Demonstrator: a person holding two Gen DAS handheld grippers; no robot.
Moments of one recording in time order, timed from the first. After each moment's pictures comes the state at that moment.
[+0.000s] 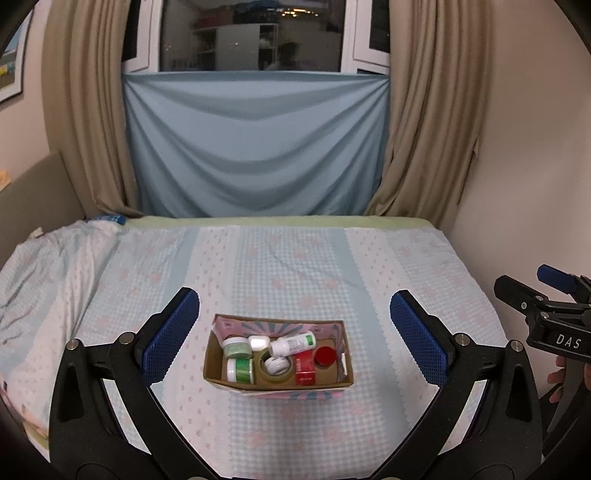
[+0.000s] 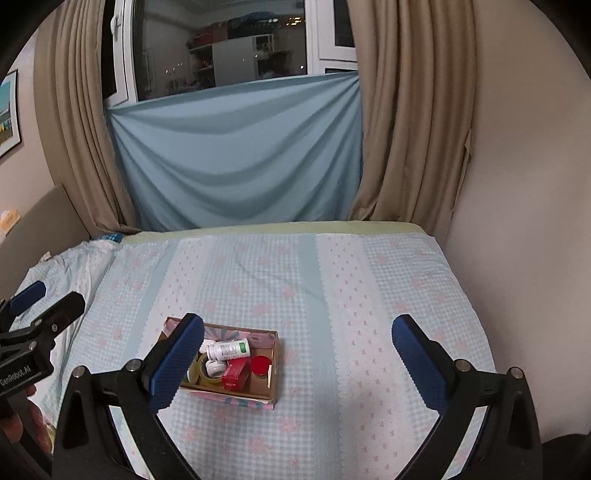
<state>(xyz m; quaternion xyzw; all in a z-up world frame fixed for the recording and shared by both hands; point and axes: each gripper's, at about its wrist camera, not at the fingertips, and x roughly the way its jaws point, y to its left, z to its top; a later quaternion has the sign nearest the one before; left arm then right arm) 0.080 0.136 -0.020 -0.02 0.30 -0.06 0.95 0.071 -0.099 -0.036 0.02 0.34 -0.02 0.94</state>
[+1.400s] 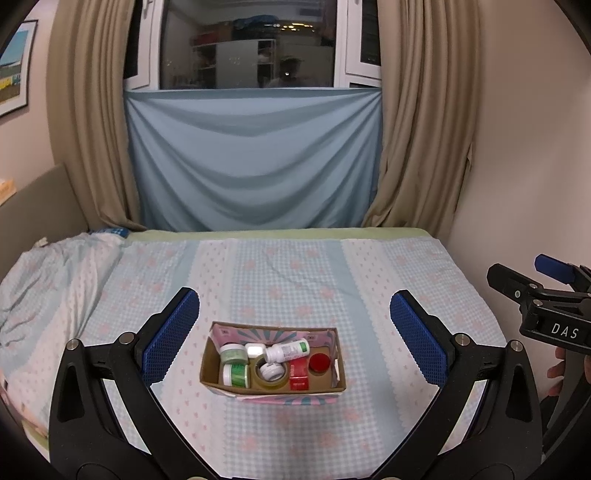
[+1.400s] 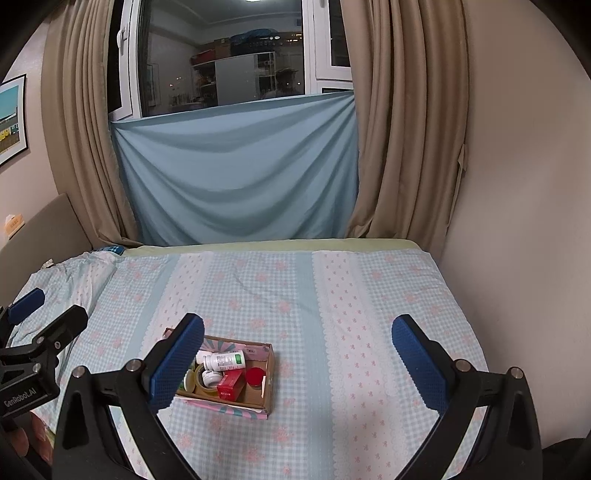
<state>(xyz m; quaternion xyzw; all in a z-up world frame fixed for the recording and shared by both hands) 0.051 0.109 -0.012 -0.01 0.27 -0.05 0.96 0.053 -0.109 -0.027 0.01 0.31 -0.02 0.95</state>
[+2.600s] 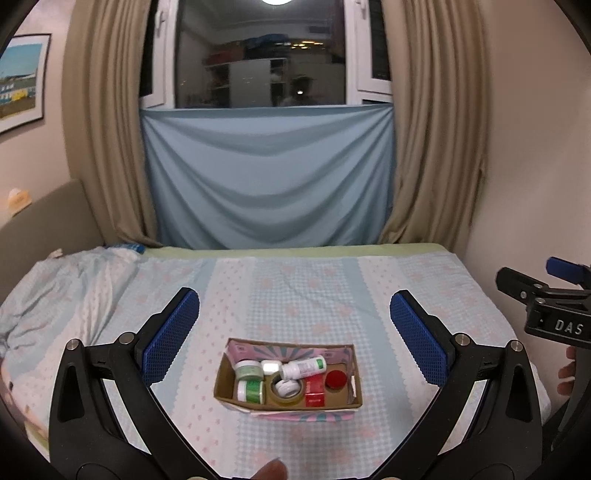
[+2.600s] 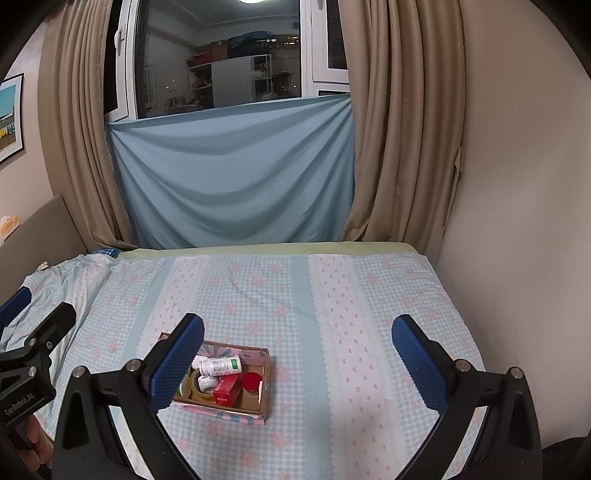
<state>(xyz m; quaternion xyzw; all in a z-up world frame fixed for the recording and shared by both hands) 0.050 0.111 -0.009 0.00 0.24 -0.01 0.97 0.059 -0.107 -0.028 0.01 0.30 -0.03 0.95</state>
